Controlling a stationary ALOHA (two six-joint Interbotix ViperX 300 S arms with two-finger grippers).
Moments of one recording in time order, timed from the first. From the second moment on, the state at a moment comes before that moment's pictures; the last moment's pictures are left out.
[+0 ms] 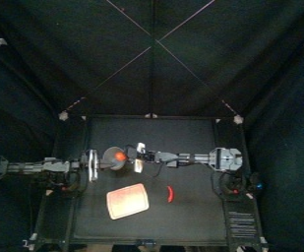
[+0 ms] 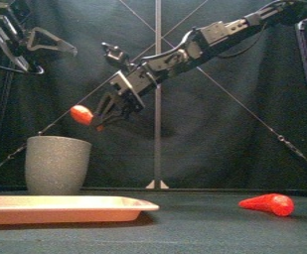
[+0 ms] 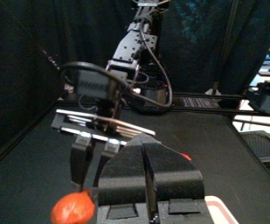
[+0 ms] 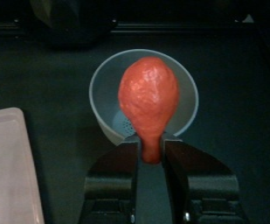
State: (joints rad) left arm 0.10 -0.95 1.23 -0.01 -0.31 0.00; right arm -0.18 0.37 0.02 -0.14 0.13 0.00
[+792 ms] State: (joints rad) left arm 0.11 -0.95 1.24 -0.01 -0.31 0.00; right arm -0.18 0.31 0.13 -0.08 -0.01 0.01
